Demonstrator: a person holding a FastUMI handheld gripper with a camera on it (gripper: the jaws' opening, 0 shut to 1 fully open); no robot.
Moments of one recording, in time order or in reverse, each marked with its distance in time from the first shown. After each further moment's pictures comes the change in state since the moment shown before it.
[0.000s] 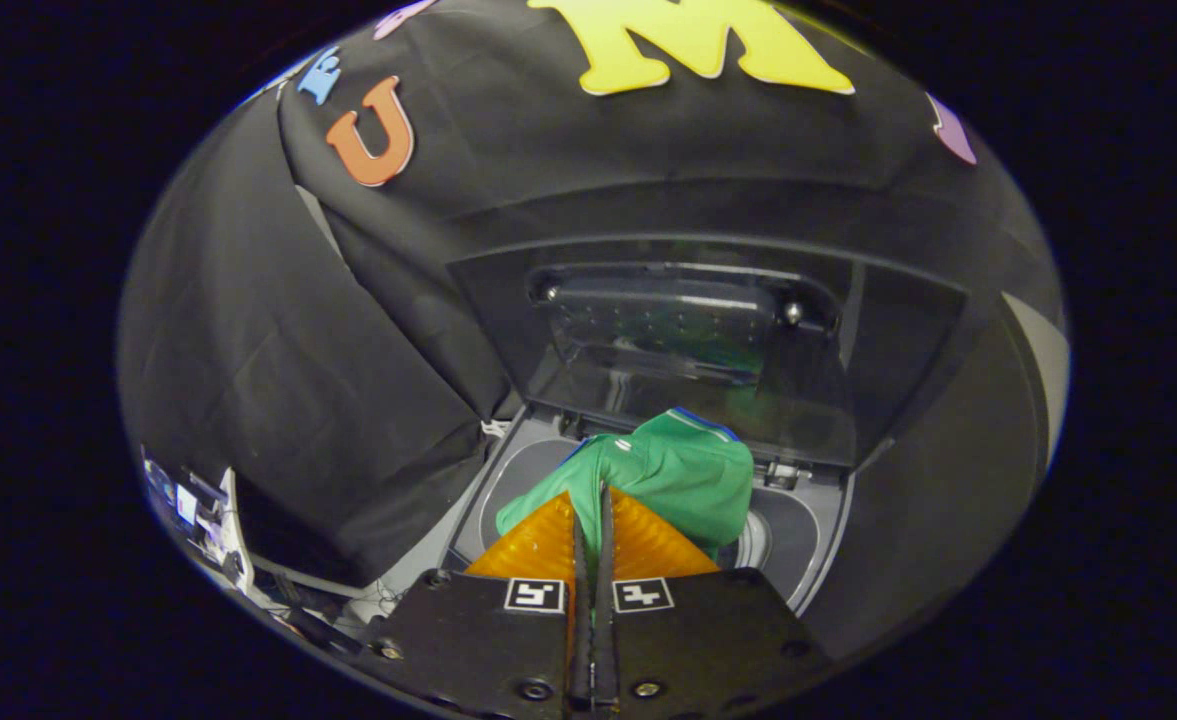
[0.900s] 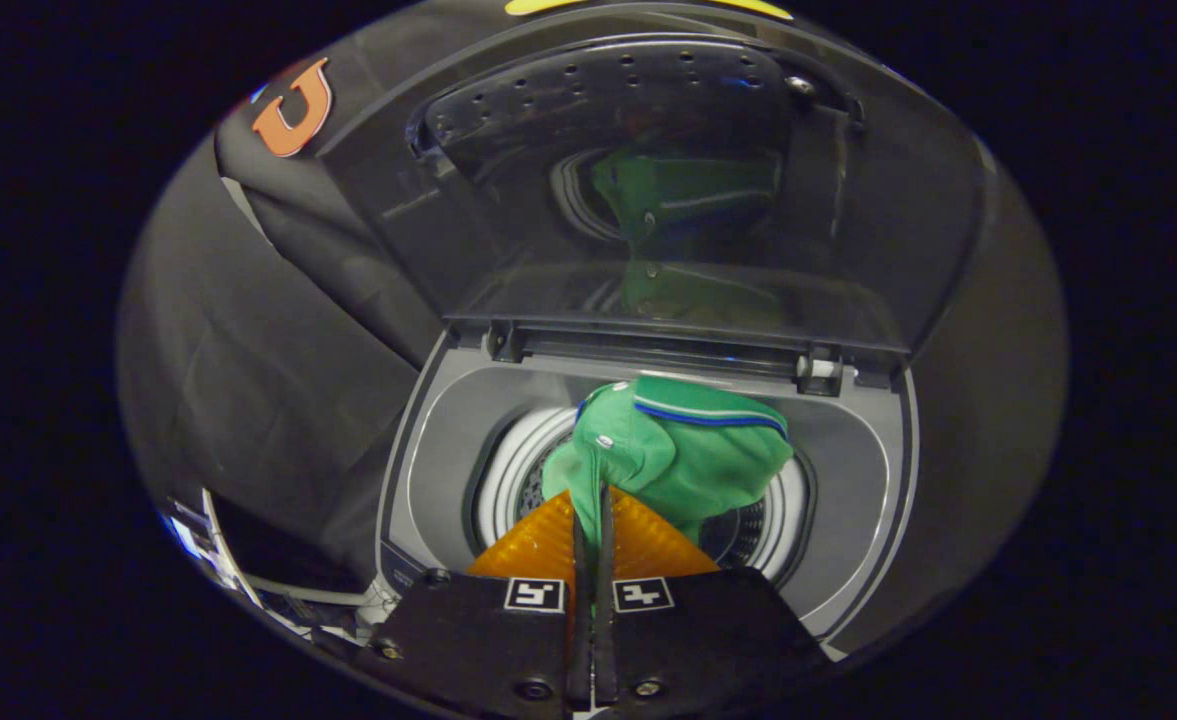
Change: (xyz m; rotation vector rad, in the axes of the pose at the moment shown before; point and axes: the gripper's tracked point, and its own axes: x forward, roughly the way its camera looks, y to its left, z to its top) arm 0.078 -0.021 -0.064 0.117 0.121 -0.112
